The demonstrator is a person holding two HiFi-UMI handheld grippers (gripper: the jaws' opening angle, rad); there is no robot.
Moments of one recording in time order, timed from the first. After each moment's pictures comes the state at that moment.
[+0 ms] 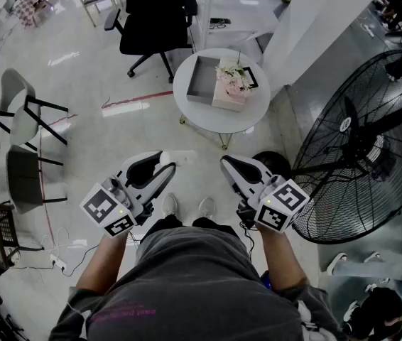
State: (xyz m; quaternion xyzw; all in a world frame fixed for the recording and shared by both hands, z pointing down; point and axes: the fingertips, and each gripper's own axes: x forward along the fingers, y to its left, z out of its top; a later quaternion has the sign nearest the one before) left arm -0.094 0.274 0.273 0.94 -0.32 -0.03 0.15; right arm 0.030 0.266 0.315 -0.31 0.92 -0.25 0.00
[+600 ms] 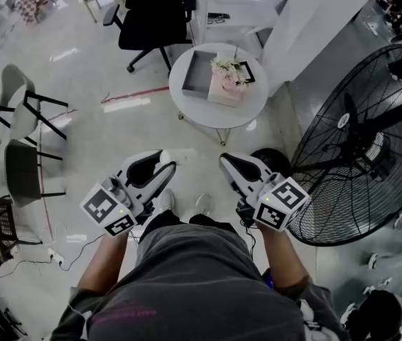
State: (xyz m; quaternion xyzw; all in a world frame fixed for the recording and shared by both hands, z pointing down) left arm -0.061 0.281 0.282 0.93 -0.33 -0.03 0.15; right arm 0.058 0.270 0.327 -0.30 0.92 -0.25 -0.01
